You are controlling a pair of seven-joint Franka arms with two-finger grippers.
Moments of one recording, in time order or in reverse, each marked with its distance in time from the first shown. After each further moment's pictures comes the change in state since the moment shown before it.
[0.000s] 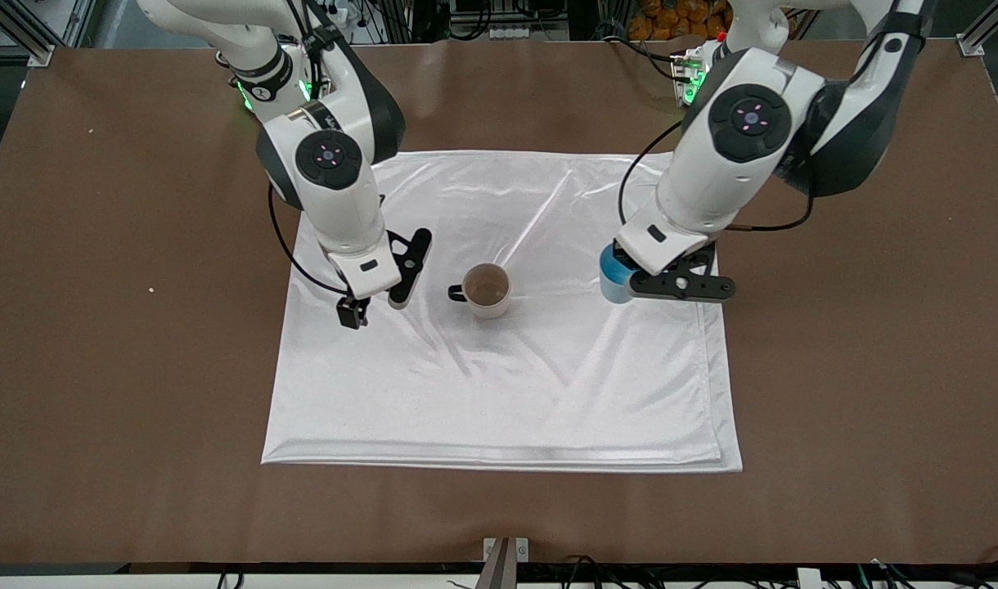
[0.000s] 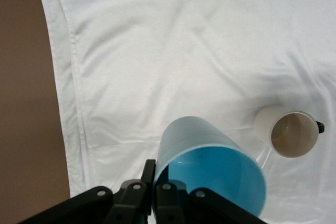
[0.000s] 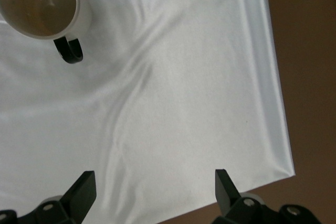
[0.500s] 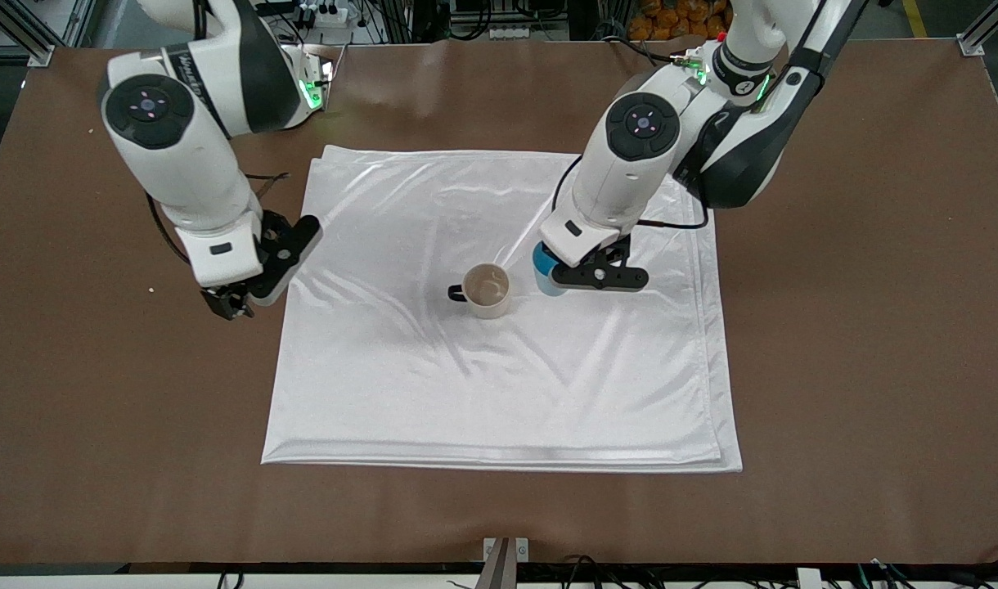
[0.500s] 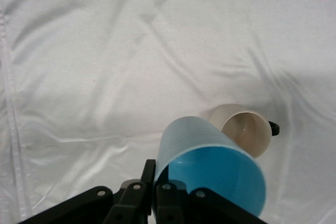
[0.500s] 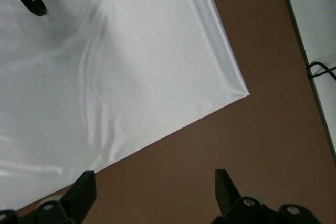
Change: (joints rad) left arm -0.130 0.094 0.002 0.000 0.004 0.135 -0.174; right arm -0.172 -0.164 -0.007 0.048 -0.001 -0.205 -0.050
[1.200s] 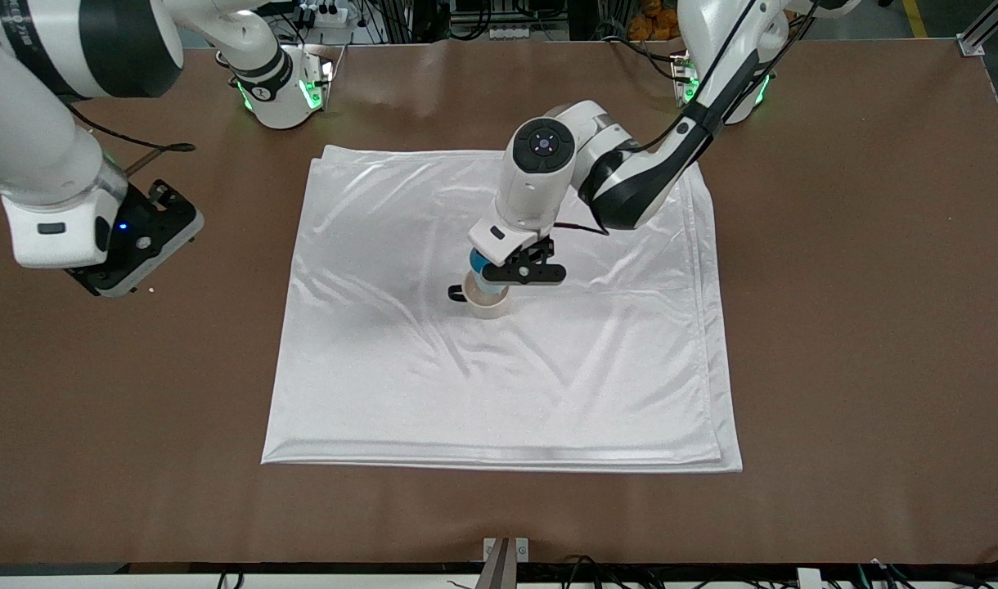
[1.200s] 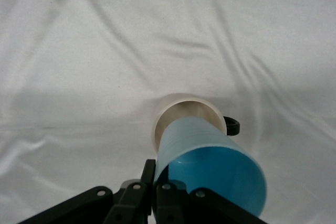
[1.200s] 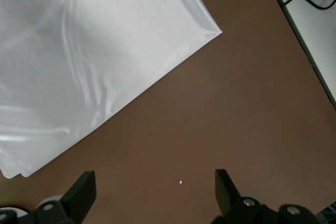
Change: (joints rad) left arm -0.157 0.158 0.009 0.003 0.052 0.186 -0.216; right arm -0.150 -0.015 -0.002 0.192 0.004 -0.269 0.006
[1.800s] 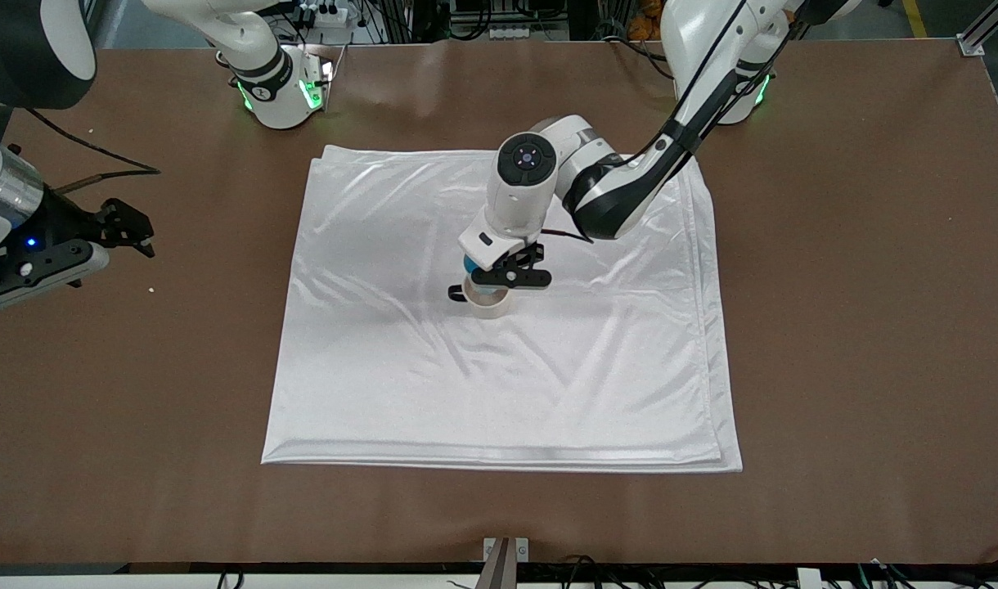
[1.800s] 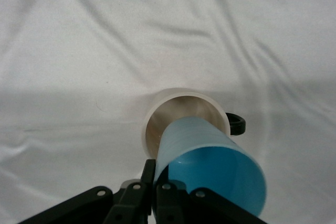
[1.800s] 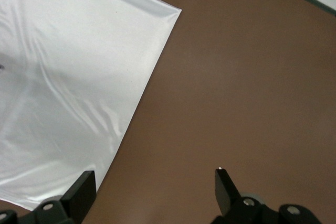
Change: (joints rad) left arm -0.036 0.065 0.017 0.017 0.025 0.021 -0.001; right arm -0.124 0.003 -0.001 0.015 0.102 -0.008 0.365
